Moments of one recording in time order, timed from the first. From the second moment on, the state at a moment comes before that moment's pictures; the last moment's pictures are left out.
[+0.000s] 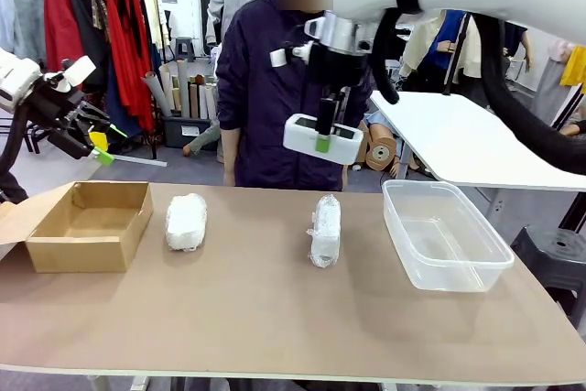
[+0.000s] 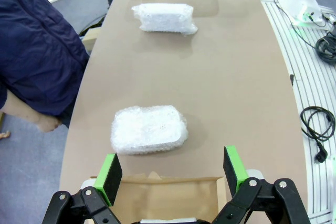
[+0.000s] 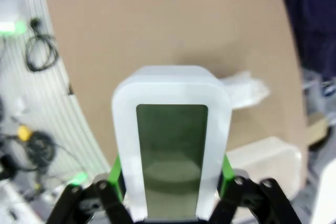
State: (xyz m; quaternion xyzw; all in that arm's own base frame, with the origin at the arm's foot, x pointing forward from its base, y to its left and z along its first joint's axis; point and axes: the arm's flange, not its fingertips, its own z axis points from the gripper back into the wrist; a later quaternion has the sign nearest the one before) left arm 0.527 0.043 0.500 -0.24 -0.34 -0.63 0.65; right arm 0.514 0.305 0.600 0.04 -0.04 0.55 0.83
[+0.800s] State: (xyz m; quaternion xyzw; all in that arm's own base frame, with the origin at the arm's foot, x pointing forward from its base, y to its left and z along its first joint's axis) left arm 0.526 0.043 0.500 -0.25 -0.34 -0.63 0.65; right arm 0.490 0.154 0.549 0.02 -0.02 0.16 0.99
